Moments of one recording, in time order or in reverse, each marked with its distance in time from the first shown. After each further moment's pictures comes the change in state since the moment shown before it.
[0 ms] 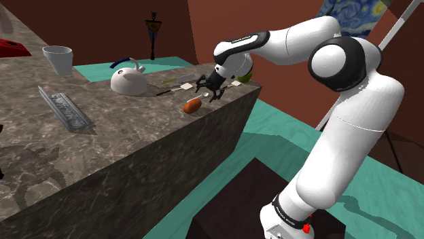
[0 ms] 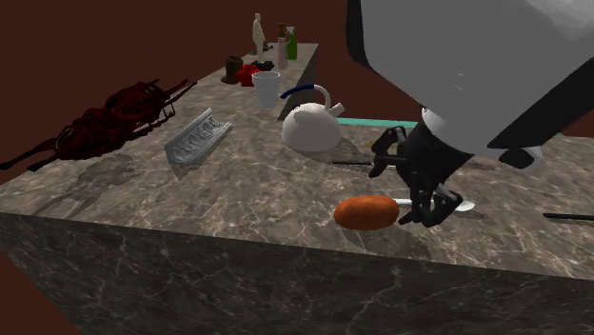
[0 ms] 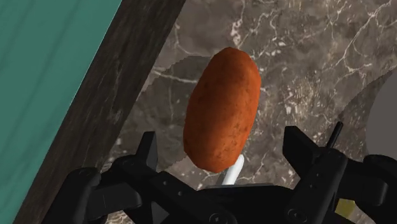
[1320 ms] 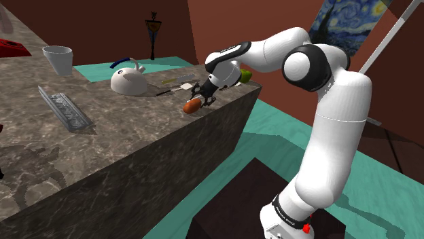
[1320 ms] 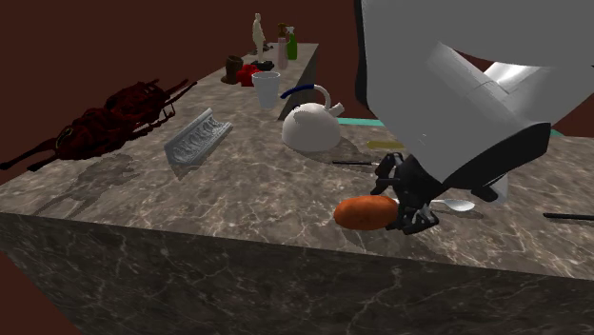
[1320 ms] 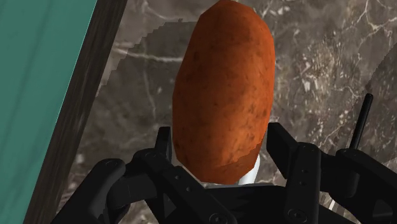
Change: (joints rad) arm -0.030 0.201 0.029 0.105 0.166 0.083 -0.017
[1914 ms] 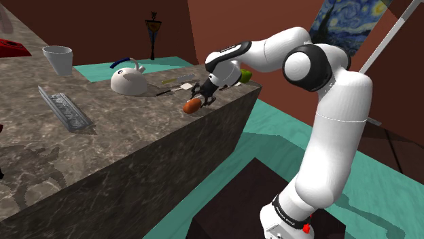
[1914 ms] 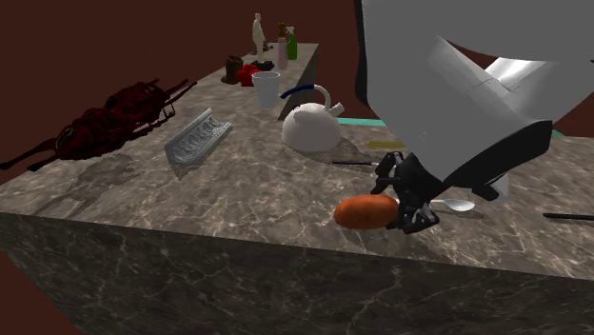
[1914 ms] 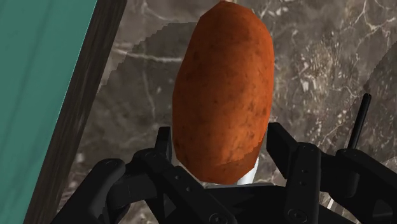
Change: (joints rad) arm 0.001 -0.004 -0.001 0.000 -0.003 -0.003 0.004
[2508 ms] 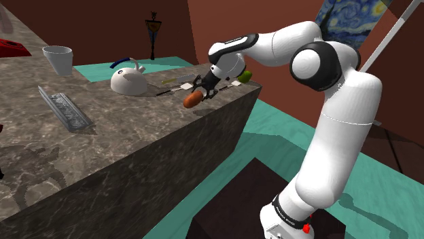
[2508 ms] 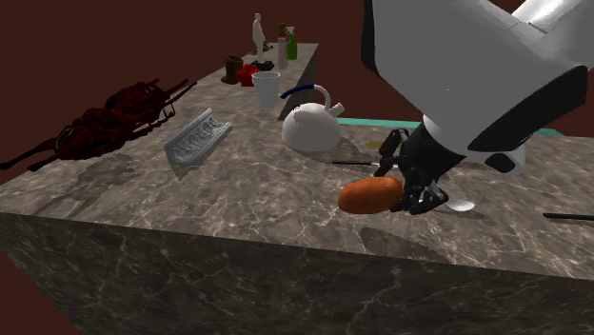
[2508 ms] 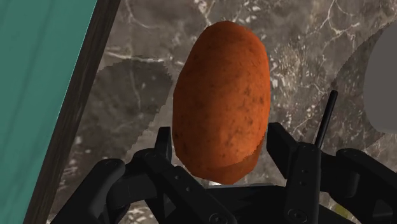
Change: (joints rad) arm 0.011 -0.063 -0.020 0.025 -0.058 -0.074 0.066
